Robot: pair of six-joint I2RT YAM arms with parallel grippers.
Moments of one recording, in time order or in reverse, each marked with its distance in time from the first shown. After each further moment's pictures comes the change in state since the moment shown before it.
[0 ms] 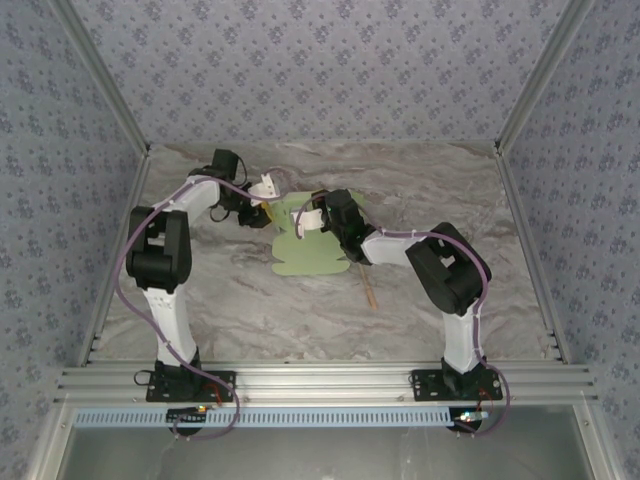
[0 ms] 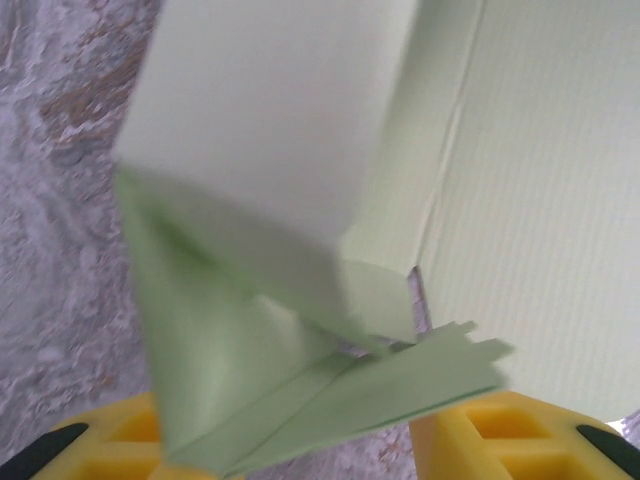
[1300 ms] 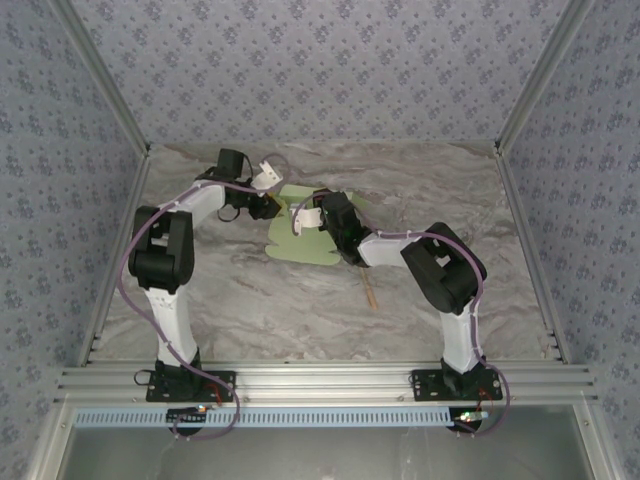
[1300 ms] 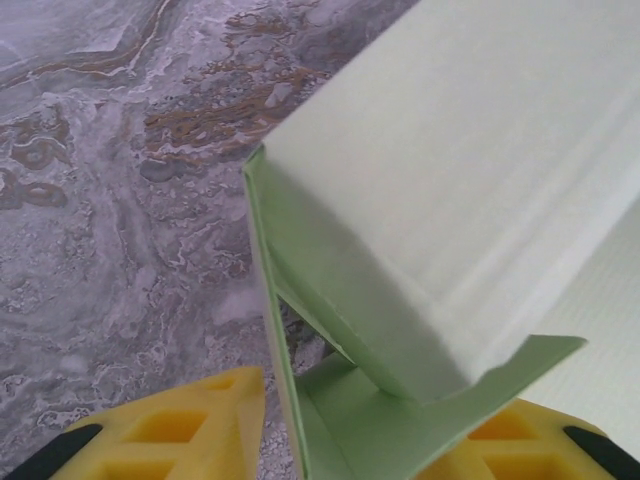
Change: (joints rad) left arm -0.029 0.000 -0.056 0.259 -0.024 -0.449; right arm 0.022 0.024 0.000 0.050 0.111 0.067
